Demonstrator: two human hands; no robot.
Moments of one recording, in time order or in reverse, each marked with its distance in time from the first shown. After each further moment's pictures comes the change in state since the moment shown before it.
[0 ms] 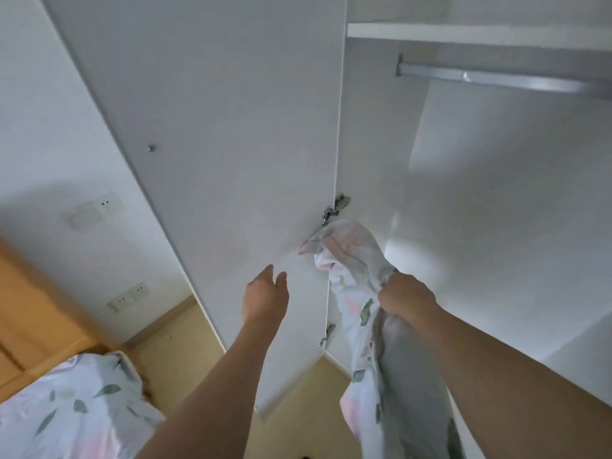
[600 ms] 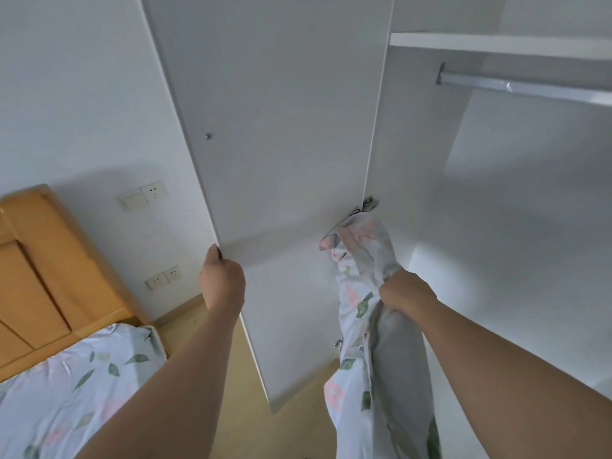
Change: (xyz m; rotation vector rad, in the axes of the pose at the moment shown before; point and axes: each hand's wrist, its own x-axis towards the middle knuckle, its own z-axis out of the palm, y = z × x) left_hand -0.012 -0.032 -0.083 -0.356 0.463 -0.190; right_hand -0.014 -0.023 0.003 0.073 -0.031 -0.066
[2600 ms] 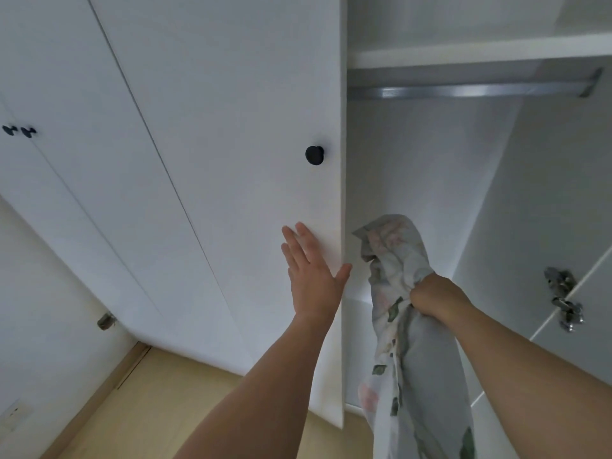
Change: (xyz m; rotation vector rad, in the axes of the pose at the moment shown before) left_hand -0.241 0.109 0.237 0.068 -0.741 0.792; right_hand -0.033 0.270 -0.070 0.220 0.216 0.524
